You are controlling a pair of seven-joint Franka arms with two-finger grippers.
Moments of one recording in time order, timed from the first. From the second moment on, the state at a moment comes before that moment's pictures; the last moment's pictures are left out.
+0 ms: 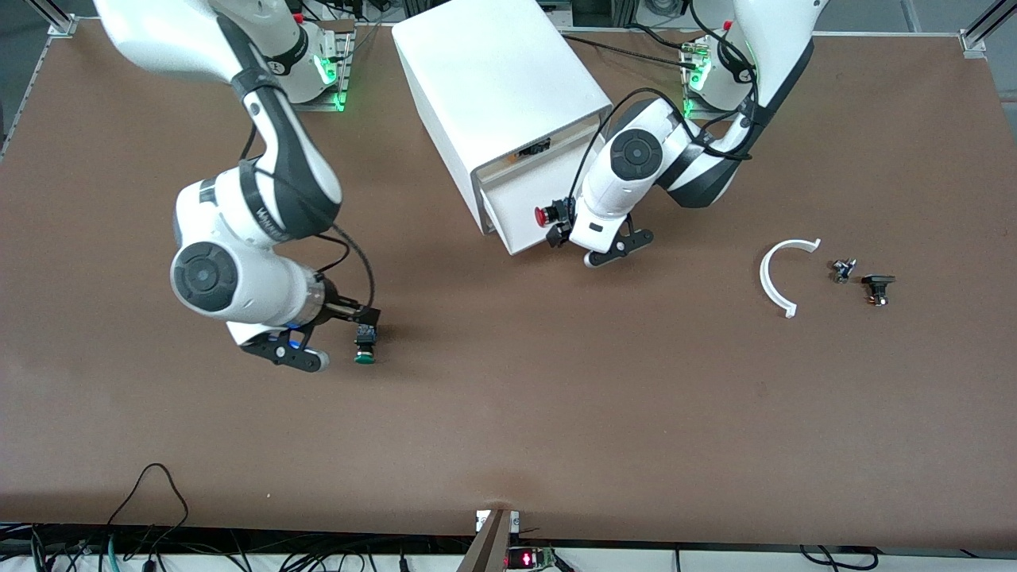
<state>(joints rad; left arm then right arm) -0.12 0.41 -0.57 -2.02 0.06 2.35 -1.16 0.26 0.63 0.07 -1.29 0.09 1.77 0.53</state>
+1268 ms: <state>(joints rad) -0.12 0.41 -0.73 -2.04 0.04 2.31 -1.22 0.11 0.32 -0.05 -1.50 0.05 1.73 0.07</state>
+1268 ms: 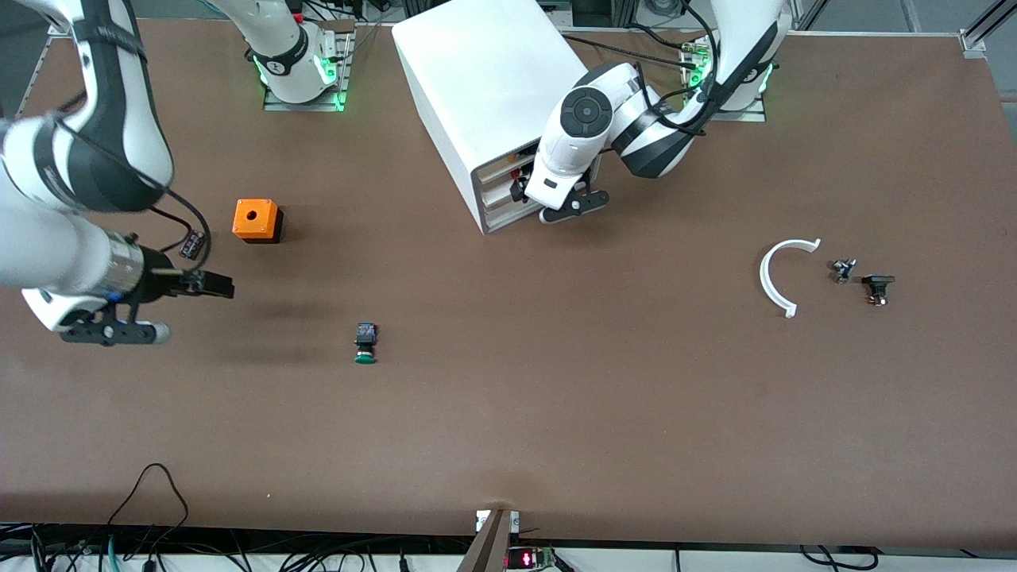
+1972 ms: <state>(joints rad) -0.12 0.41 -0.74 -2.04 0.03 2.31 -1.22 0.11 0.08 -0.06 -1.60 0.04 1.68 0.07</state>
